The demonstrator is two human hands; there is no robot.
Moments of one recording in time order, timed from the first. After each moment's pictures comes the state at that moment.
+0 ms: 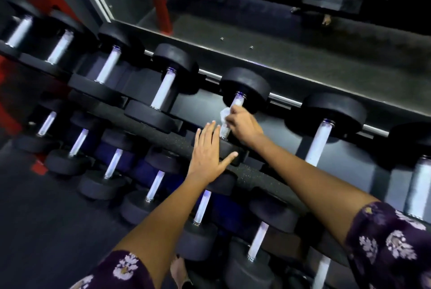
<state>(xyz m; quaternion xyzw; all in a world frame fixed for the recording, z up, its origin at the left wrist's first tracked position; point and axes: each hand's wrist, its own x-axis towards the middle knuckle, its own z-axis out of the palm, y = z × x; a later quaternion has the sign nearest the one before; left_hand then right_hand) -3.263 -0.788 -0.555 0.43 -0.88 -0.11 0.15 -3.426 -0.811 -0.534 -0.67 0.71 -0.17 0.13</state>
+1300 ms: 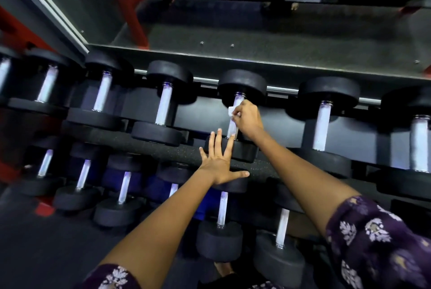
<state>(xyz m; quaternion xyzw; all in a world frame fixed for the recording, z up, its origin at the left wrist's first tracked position) -3.239 -0.809 -0.505 0.32 -0.89 -0.23 -0.24 -3.402 -0.828 -0.520 -0.44 0.84 -0.26 0.16</state>
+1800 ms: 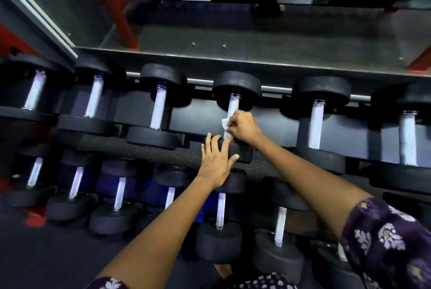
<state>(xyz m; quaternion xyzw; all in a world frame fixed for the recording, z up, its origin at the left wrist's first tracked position) -3.240 -0.807 -0.510 0.35 -0.90 -0.24 -0.09 -3.400 -0.817 -0.529 -0.50 0.82 -0.22 0.20</state>
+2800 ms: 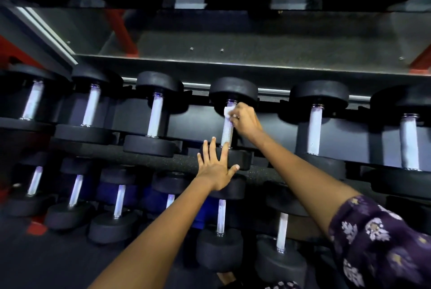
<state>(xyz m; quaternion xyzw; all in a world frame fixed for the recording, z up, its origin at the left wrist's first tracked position) -3.252 -0.813 -0.498 0.35 -0.88 -0.23 -0.25 -3.425 -0.830 -0.525 -0.47 0.82 -0.27 0.17</state>
